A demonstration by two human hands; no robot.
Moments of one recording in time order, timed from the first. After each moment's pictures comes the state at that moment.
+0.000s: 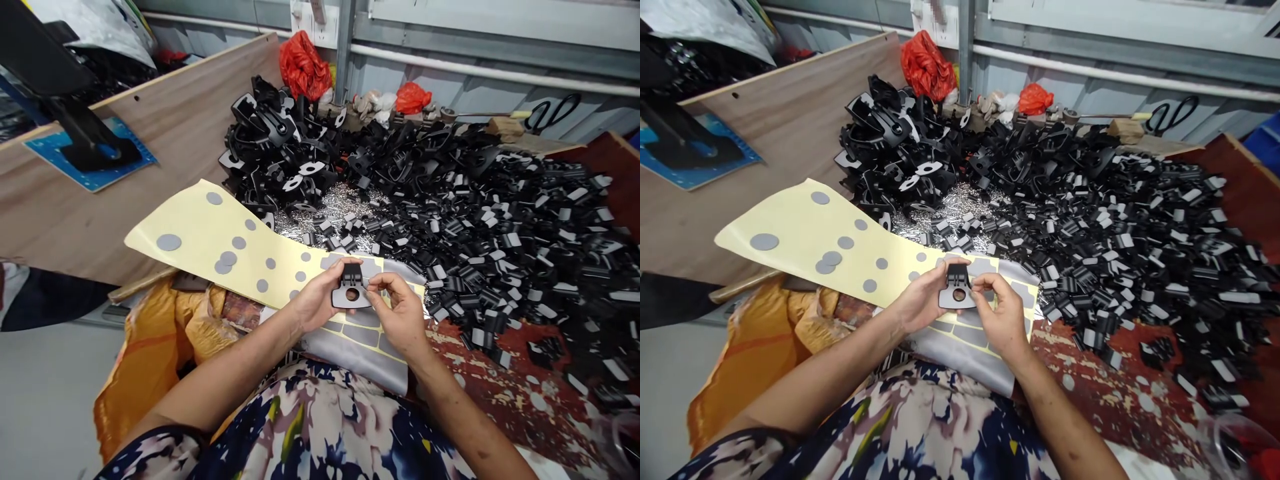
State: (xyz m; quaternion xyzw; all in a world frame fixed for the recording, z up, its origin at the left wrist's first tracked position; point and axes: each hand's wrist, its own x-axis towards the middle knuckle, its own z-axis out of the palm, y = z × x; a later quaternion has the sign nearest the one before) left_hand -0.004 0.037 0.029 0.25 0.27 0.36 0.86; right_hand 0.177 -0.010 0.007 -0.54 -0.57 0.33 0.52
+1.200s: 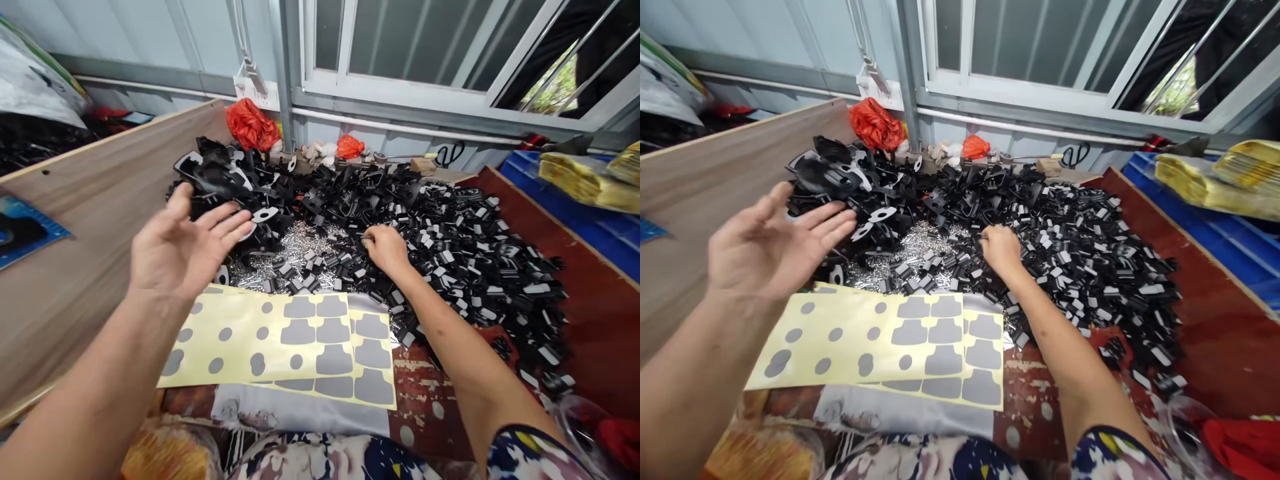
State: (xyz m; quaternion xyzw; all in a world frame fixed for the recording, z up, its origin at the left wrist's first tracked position) left_hand -0.067 0.151 0.151 0.37 0.29 0.61 0.64; right_hand 0.289 0.159 0.064 -0.72 -0.67 -0.03 0.17
